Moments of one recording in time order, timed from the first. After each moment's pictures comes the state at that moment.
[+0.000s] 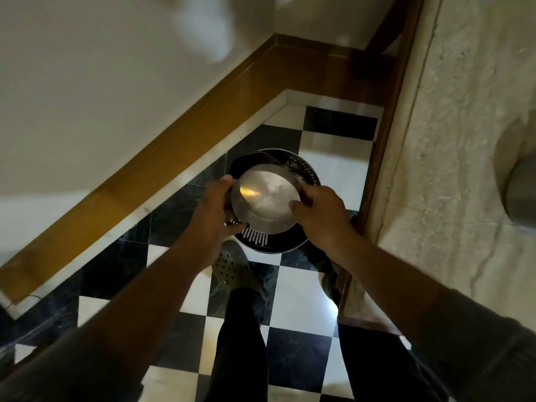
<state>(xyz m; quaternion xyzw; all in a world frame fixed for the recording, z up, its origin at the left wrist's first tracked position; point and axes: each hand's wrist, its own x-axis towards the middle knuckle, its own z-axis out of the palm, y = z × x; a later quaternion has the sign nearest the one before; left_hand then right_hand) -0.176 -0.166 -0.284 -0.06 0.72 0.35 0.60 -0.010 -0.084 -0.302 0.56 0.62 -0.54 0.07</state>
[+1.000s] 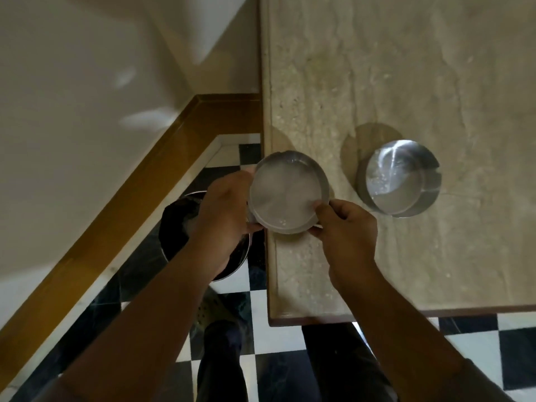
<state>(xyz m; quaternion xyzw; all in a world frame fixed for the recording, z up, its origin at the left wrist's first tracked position) -0.042 -0.041 -0.157 0.14 0.73 0.29 0.61 0.117 -0.049 -0.198 0.75 0.24 -0.55 -0.28</state>
